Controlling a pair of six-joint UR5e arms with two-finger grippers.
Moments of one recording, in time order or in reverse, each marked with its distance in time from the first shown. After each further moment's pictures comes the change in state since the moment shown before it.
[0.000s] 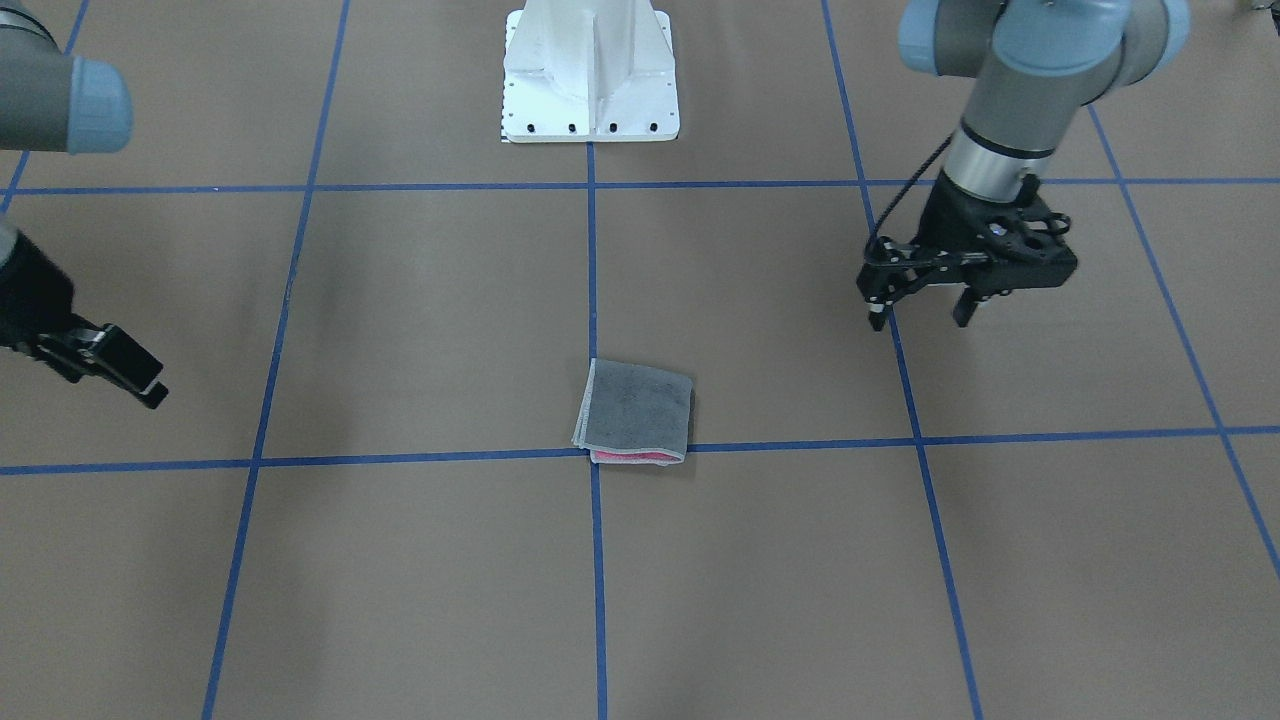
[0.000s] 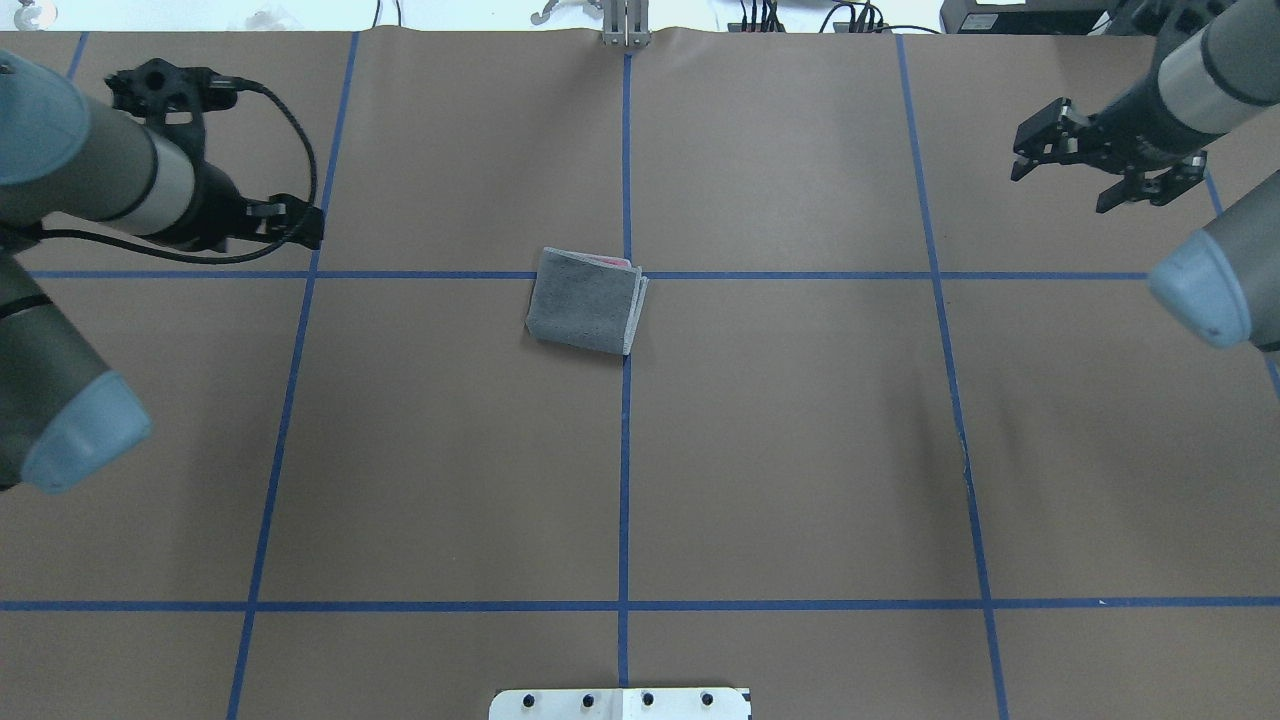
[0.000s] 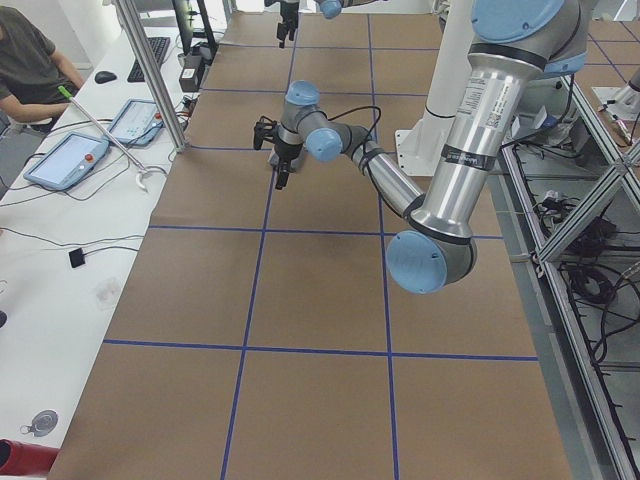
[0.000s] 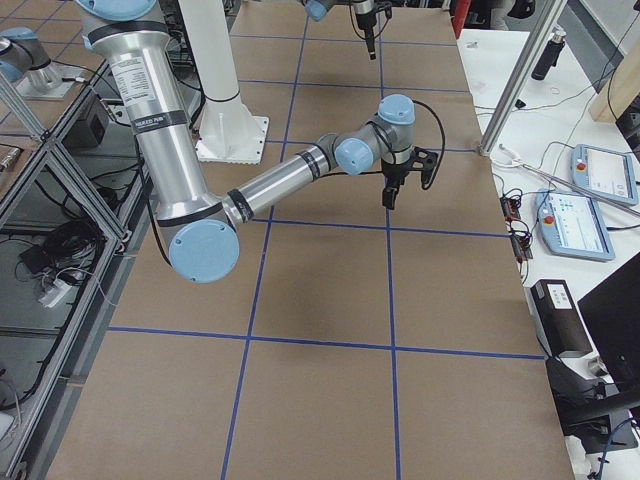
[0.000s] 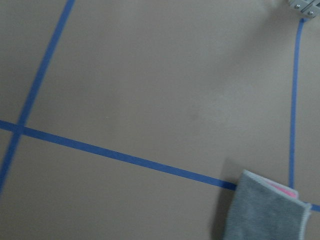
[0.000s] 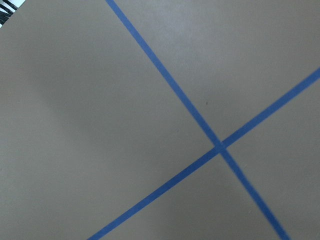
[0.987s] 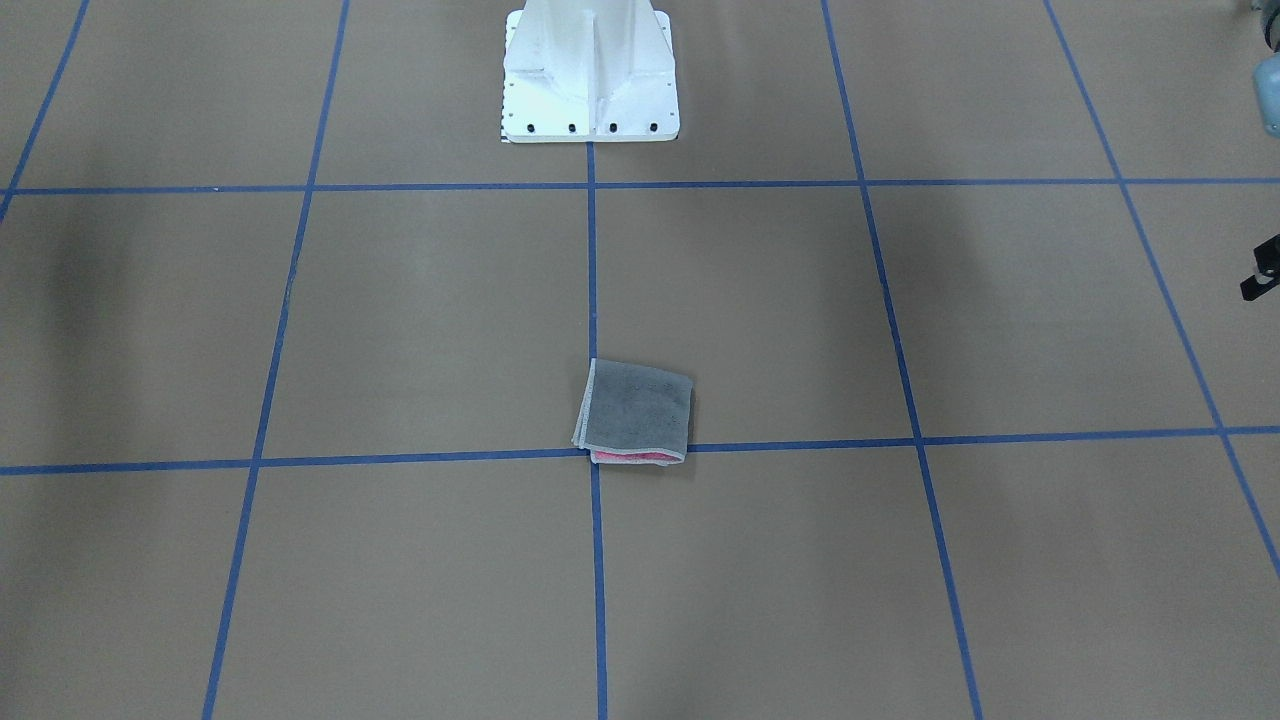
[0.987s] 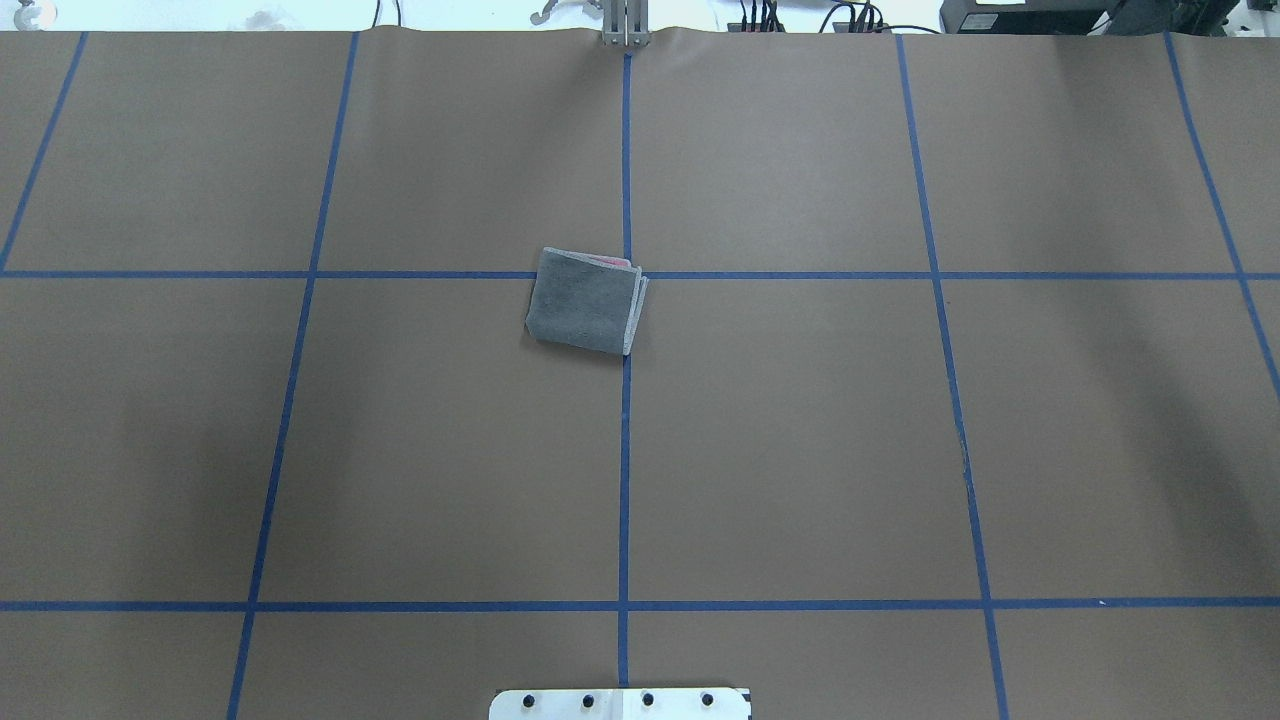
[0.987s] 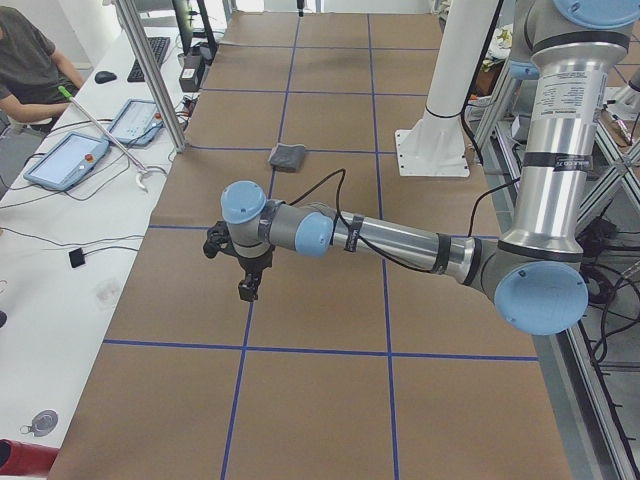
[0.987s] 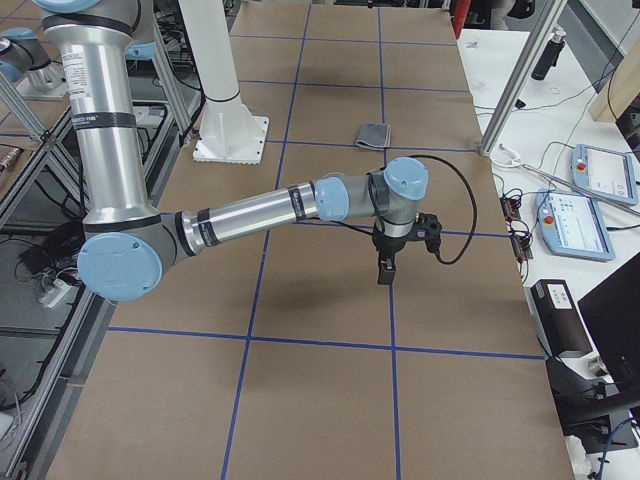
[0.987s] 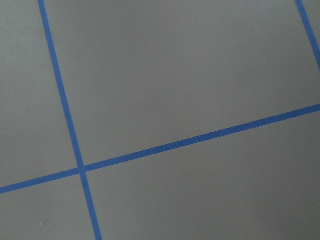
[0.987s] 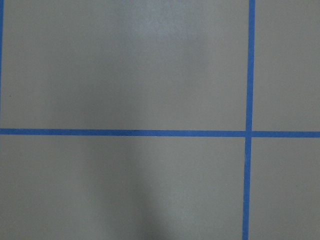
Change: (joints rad) left arm -0.538 0.189 0.278 0.080 -0.472 0.876; right arm 0.285 -0.195 -0.051 -0.207 0.130 -0.790
